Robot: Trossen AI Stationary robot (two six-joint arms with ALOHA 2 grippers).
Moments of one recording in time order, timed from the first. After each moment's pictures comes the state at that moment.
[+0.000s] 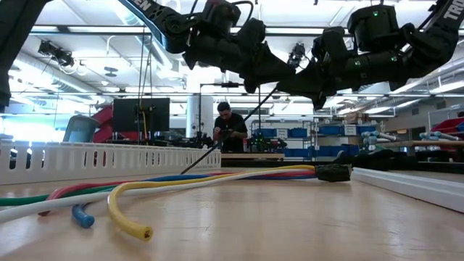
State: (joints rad) left arm 0.27 1.86 1.25 0.32 0.37 0.01; right arm -0.22 1.35 0.36 0.93 -0.13 0.20
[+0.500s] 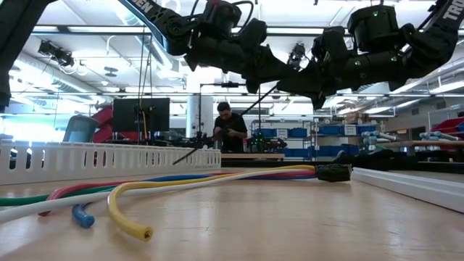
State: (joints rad) left arm 0.26 1.88 1.25 0.35 0.35 0.02; right arm -0.22 1.35 0.36 0.93 -0.15 0.20
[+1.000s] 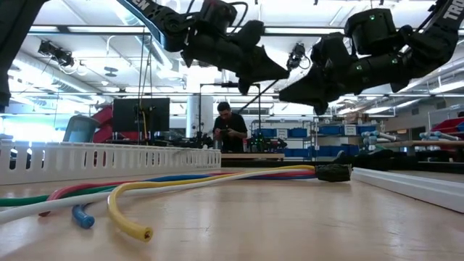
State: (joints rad) left arm 0.30 1.83 1.25 0.27 0.31 -0.06; right arm -0.22 1.35 0.36 0.84 -0.15 0.20
